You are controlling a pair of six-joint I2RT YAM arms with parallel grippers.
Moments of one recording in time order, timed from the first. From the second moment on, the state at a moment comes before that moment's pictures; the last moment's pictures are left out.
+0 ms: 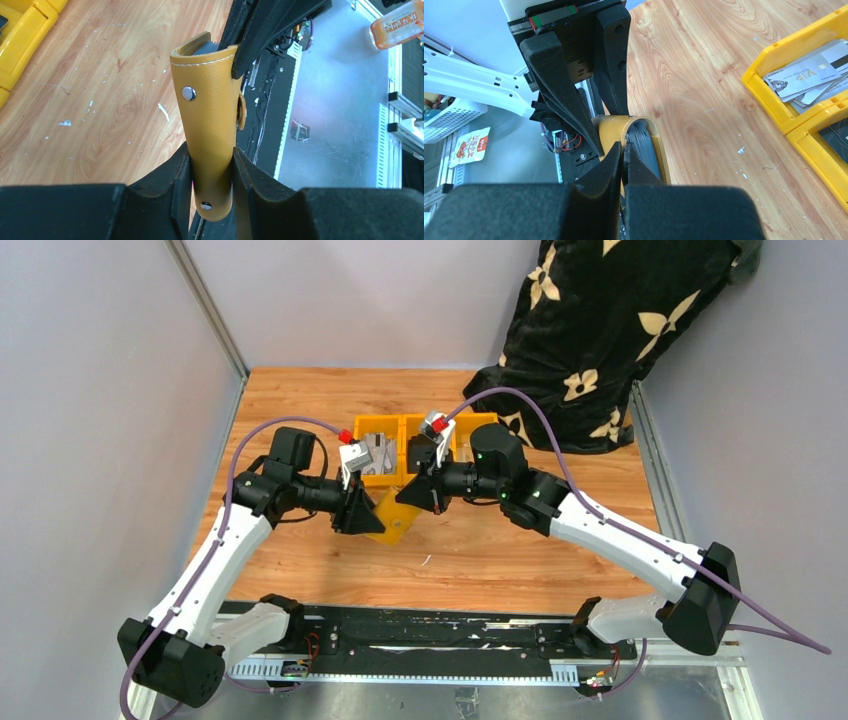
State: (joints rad) left arm -0.31 1.03 1.00 -0.85 1.00 0.30; right arm 0.90 1.28 1.13 -0.09 -0.43 0.27
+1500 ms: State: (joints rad) left arm -0.31 0.90 1.08 -0.73 0.53 0.00; right arm 1.09 1.50 1.38 -0.25 0.18 0.63
